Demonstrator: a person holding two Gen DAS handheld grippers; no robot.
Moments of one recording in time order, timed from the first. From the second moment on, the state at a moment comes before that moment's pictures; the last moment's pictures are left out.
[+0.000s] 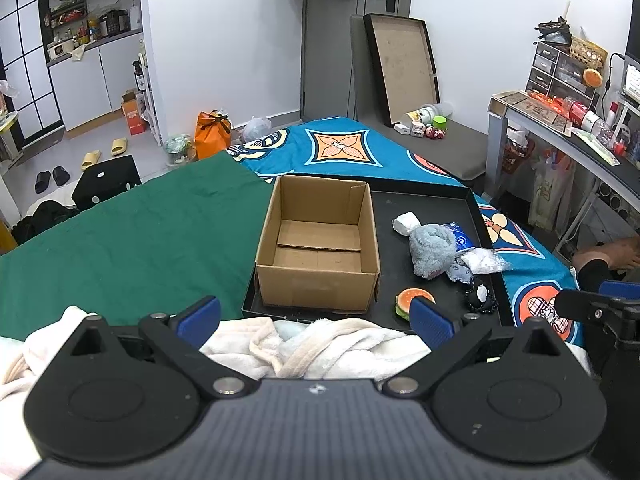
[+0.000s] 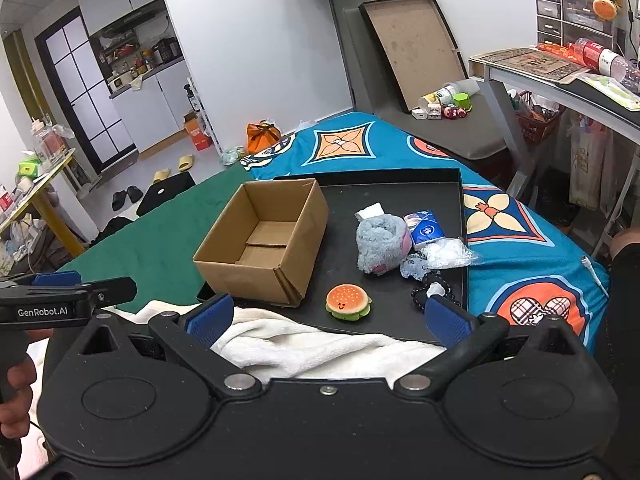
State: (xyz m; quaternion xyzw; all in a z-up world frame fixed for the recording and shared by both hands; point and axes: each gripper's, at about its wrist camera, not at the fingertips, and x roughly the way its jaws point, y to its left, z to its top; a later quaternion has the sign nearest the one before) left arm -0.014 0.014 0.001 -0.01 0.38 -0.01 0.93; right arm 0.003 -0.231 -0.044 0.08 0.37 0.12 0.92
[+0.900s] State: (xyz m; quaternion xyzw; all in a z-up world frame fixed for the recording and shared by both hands) left arm -0.016 0.010 0.001 -0.01 0.38 -0.01 0.93; right arm 0.003 -0.235 -0.045 0.08 0.37 0.12 0.92
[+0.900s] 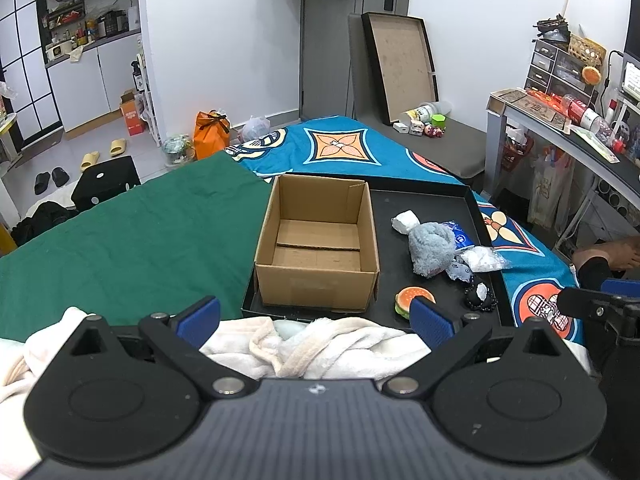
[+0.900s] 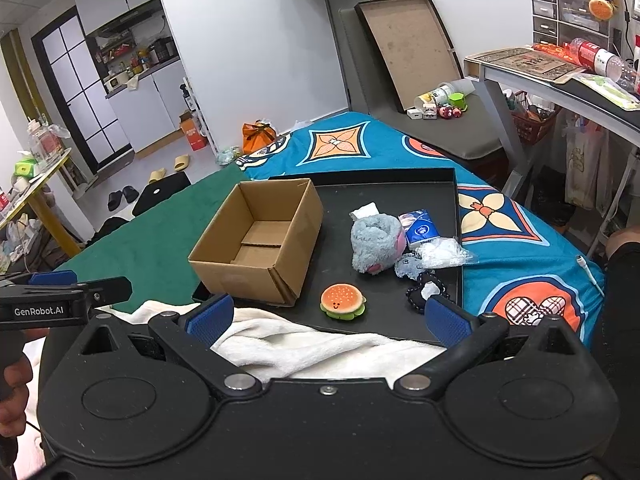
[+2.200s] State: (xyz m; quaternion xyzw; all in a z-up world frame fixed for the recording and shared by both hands) left arm 0.039 0.010 -0.011 0.00 0.39 0.01 0.92; right arm 0.053 -0.252 -0.072 0.09 0.38 0.12 0.91
